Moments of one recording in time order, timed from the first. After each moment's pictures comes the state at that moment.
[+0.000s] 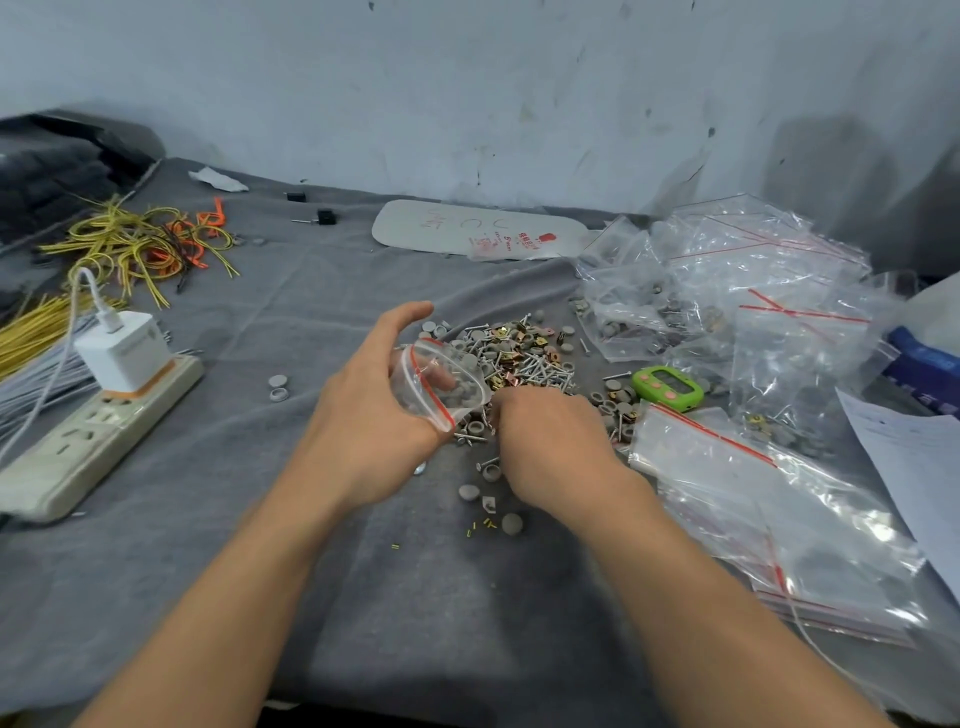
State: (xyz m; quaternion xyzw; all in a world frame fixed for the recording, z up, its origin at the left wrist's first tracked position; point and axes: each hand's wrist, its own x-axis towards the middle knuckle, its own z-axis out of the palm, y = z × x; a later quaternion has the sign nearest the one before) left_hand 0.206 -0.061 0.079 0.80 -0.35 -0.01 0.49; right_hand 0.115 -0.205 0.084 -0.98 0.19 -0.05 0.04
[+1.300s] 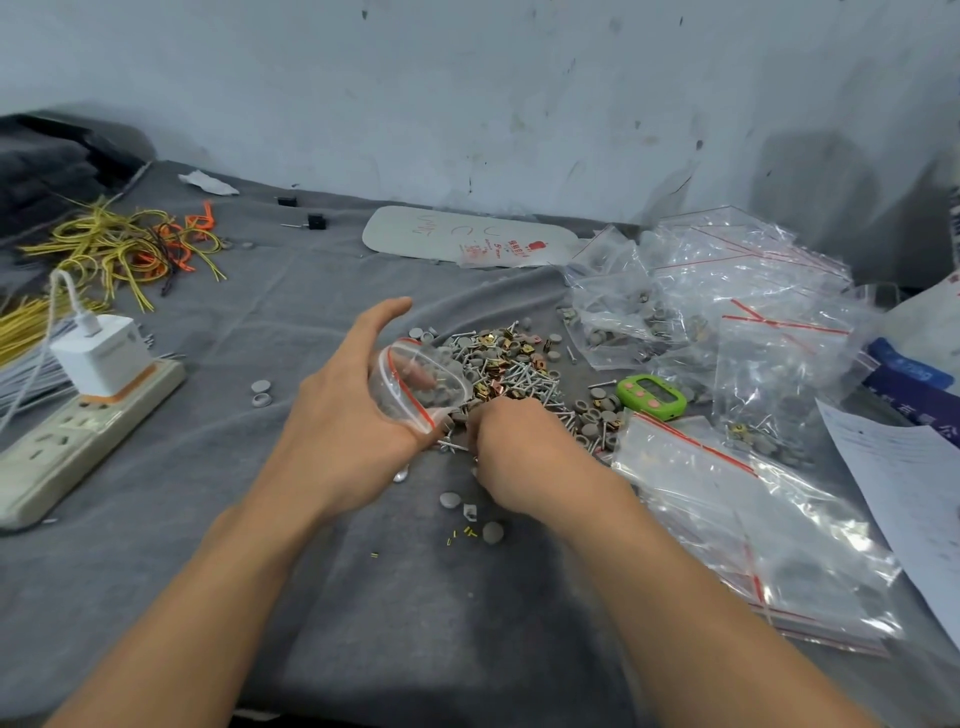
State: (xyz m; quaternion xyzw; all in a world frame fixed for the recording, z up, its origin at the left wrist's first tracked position) left_hand 0.199 -0.062 0.086 0.80 -0.34 0.01 0.50; right_hand 0.126 -0.216 0.071 -0.97 0.19 0.00 0.12
